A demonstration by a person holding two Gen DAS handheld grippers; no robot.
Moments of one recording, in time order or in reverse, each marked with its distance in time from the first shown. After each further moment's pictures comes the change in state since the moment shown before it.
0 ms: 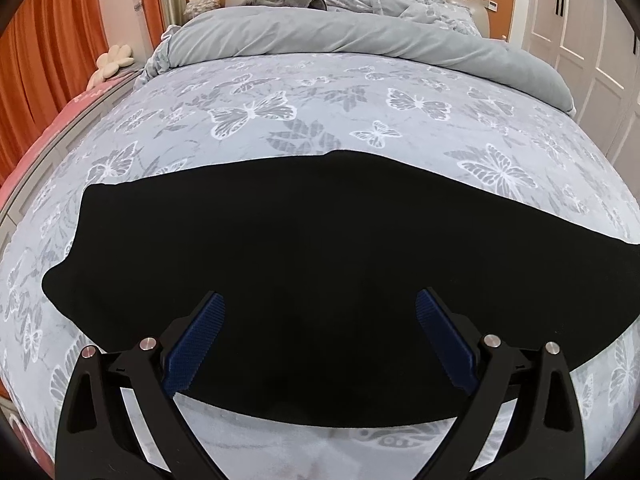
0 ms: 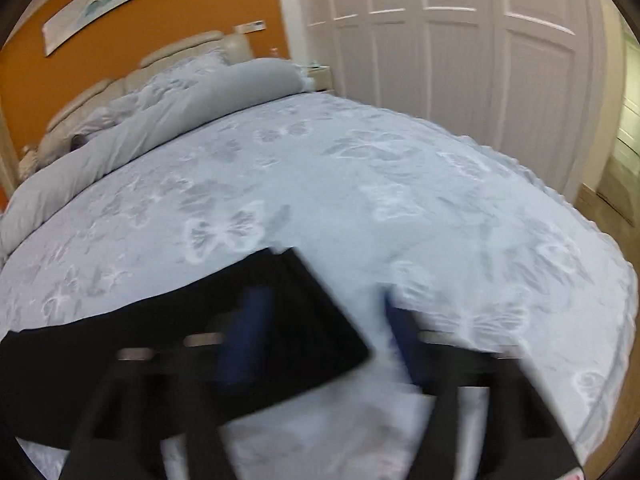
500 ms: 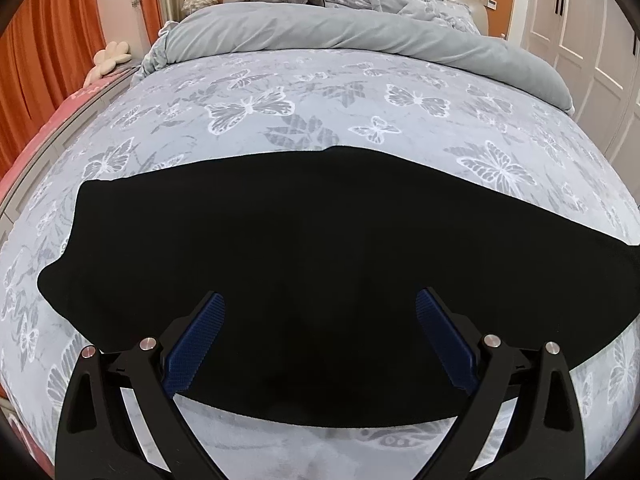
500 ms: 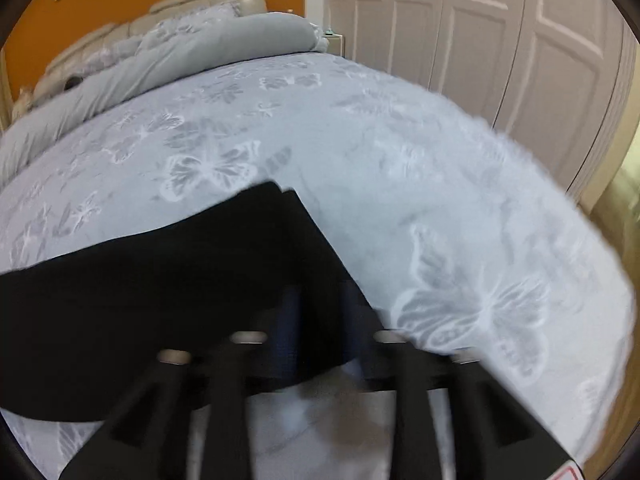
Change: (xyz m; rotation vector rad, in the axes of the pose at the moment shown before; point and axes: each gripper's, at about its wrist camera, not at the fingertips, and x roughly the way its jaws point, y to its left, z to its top) left arm 0.004 0.001 0.000 -0.006 0.019 -0.016; right arm 0.008 0.007 -0.011 -0.089 0.027 -0.115
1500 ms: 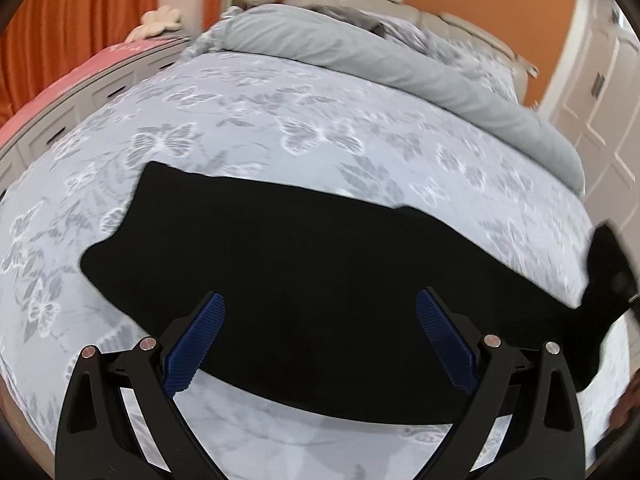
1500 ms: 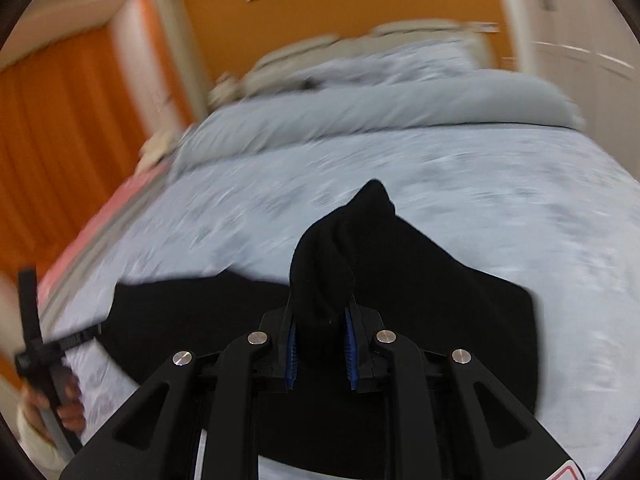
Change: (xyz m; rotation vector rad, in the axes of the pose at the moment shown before) left arm -0.044 0.104 0.016 -0.268 -0.061 -0.029; right arm -0.159 0.328 -0.024 -0.331 -0.055 0.765
